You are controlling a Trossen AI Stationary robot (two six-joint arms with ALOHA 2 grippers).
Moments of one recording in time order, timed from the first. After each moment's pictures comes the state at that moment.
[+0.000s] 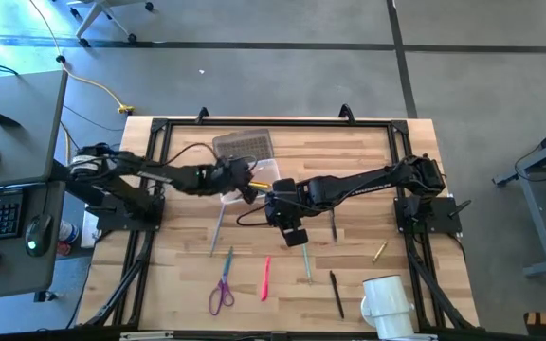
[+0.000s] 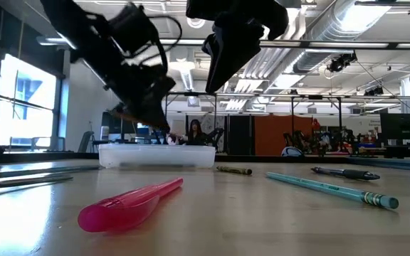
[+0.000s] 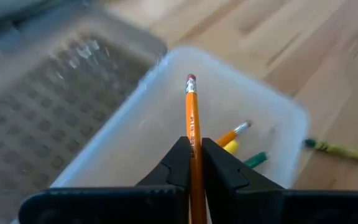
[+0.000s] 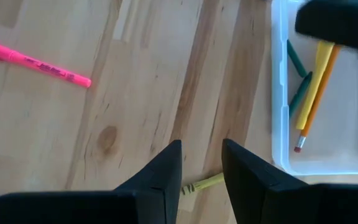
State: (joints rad) left arm 0.13 1.50 0.69 0.06 -0.41 -0.49; right arm 0.13 1.91 1.60 -0.81 0.09 -0.13
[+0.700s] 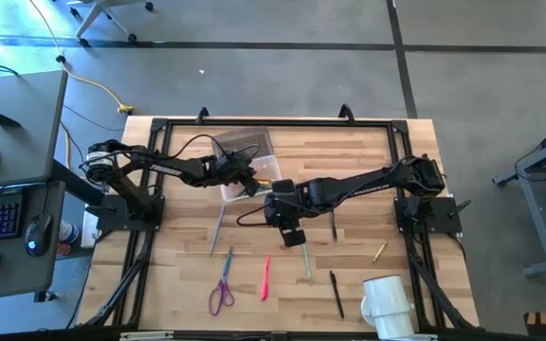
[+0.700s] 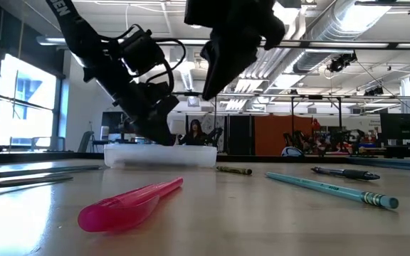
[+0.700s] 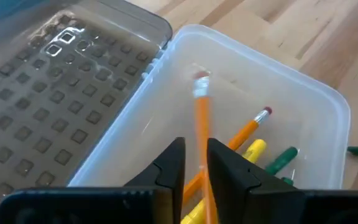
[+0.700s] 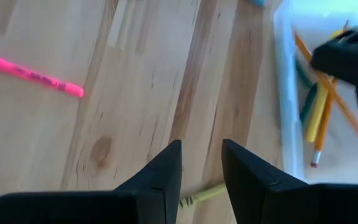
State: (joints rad) left arm 0.27 1.60 0.69 0.17 -0.26 -0.39; right arm 0.13 1.91 1.55 -0.73 0.10 -0.13
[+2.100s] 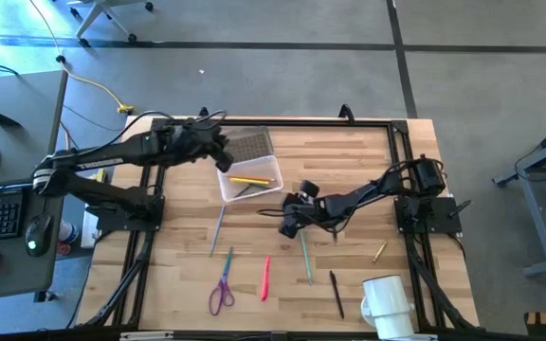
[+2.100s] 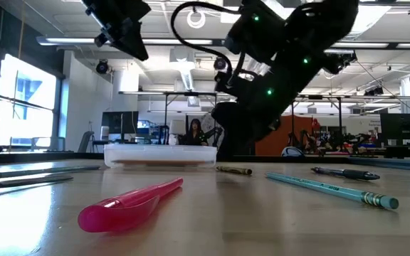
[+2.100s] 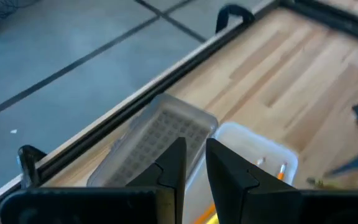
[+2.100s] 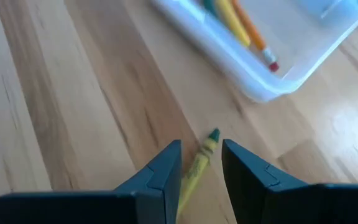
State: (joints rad) left arm 0.27 1.10 1.04 -0.61 -0.45 -0.31; right arm 0.13 1.91 0.99 0.01 0.52 0.41
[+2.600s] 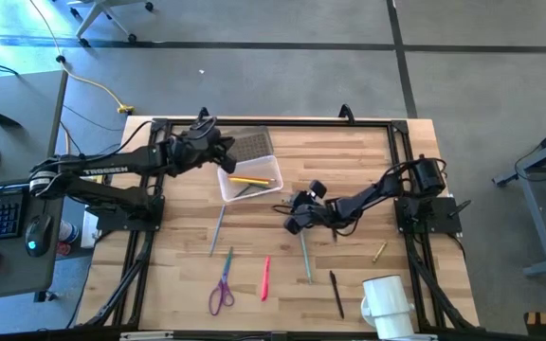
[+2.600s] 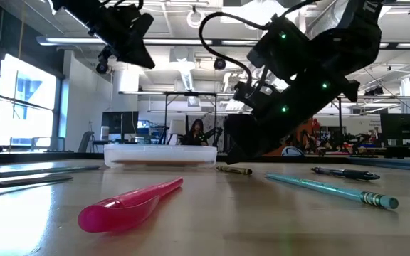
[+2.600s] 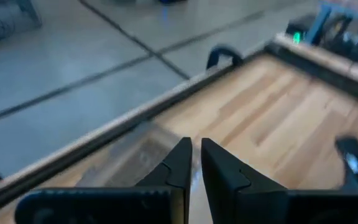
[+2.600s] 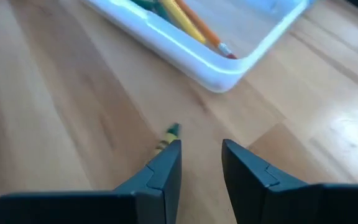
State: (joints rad) left arm 0.27 1.05 0.79 -0.18 -0.48 -0.32; right arm 0.13 1.91 0.79 0.34 0.62 0.45
